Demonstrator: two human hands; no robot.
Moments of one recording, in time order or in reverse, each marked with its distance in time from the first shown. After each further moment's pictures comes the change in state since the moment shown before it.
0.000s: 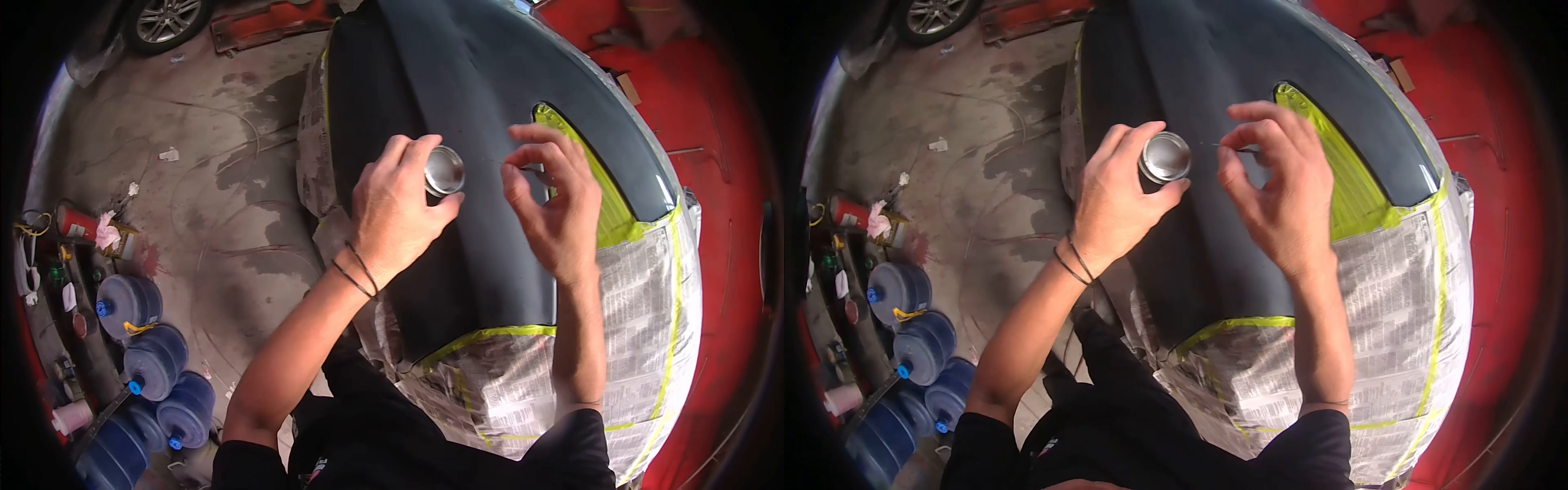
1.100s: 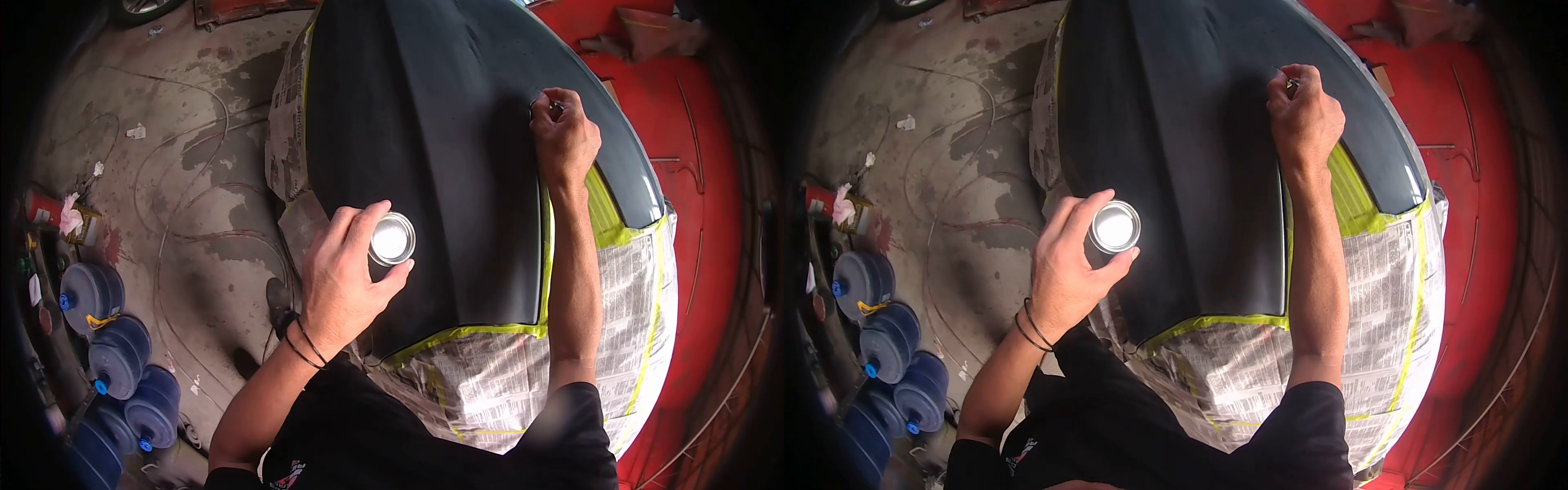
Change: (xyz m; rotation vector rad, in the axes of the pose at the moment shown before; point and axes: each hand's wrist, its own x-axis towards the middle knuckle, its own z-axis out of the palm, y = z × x) left_hand -0.094 -0.011 -0.027 -0.056 -0.095 -0.136; right_hand 0.056 0.123 0.038 -0.450 0.182 0.231
